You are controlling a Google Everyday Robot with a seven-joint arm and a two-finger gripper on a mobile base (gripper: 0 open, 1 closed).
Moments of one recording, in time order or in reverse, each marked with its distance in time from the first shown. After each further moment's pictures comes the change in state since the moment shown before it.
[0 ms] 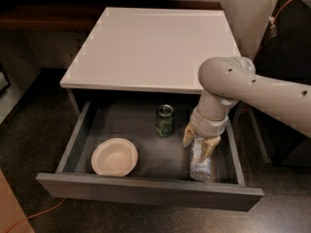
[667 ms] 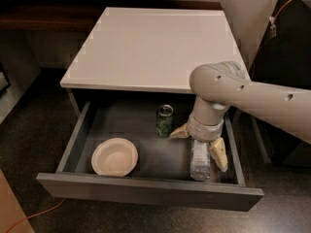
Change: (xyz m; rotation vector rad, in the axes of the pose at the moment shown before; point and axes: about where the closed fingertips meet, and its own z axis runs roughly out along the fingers) arm 0.000 0.007 0.017 -0.077 0.038 -0.128
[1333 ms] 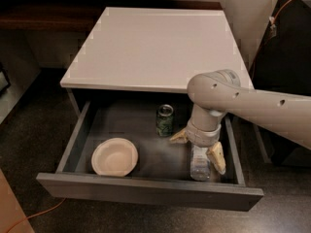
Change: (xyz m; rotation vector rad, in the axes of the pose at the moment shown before) arm 0.006 -0.001 0.025 -0.009 0.006 -0.041
